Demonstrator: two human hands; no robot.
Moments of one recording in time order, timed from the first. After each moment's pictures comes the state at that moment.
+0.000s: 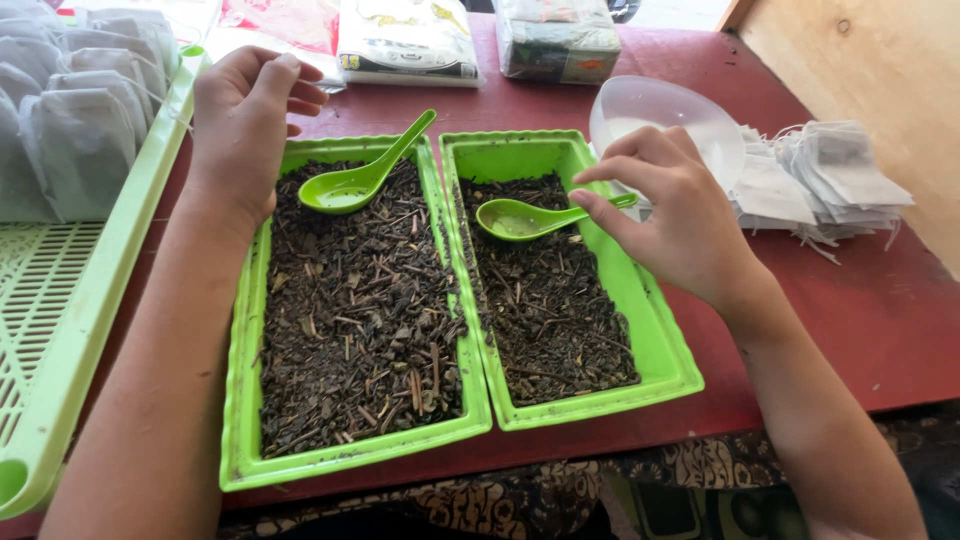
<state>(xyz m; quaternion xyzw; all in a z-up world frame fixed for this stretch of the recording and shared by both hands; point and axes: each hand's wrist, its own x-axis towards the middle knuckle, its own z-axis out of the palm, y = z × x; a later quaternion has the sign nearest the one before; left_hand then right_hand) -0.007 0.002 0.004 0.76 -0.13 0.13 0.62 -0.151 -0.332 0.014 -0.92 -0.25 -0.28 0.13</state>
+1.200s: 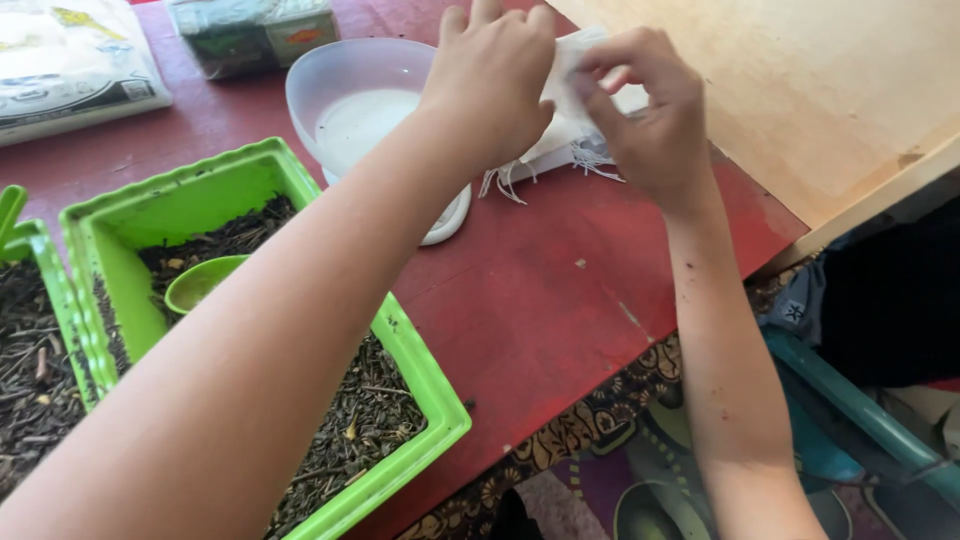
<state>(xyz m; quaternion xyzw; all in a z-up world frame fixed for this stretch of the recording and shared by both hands) -0.044 -0.437 0.009 0.80 -0.54 0.23 0.12 -0.195 -0.545 0.000 -0.87 -0.13 -0.43 0.20</state>
